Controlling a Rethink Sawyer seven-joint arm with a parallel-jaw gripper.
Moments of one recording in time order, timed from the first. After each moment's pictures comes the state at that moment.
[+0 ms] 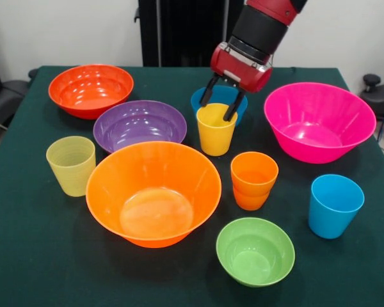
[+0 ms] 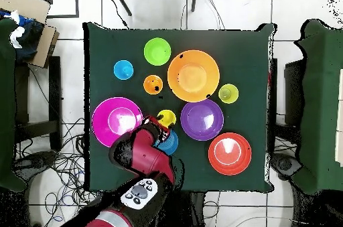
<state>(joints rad) 0.33 -0.38 -0.44 1.93 0.50 -0.17 2.03</state>
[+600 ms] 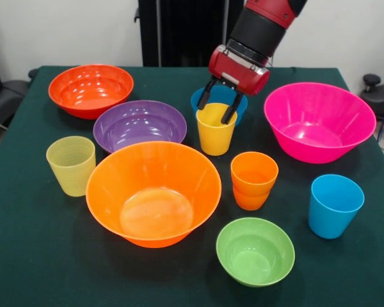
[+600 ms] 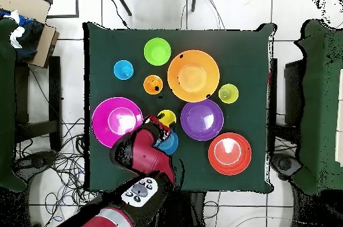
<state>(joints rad) 0.33 -0.37 -0.44 1.93 0.50 -0.23 2.03</state>
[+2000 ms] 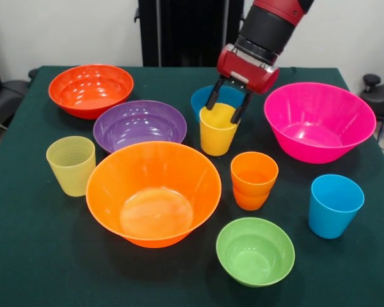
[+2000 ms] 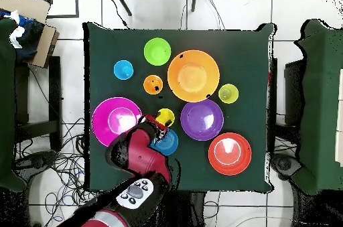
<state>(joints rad) 0.35 -0.39 -0.43 1.93 0.50 -0.23 2.03</state>
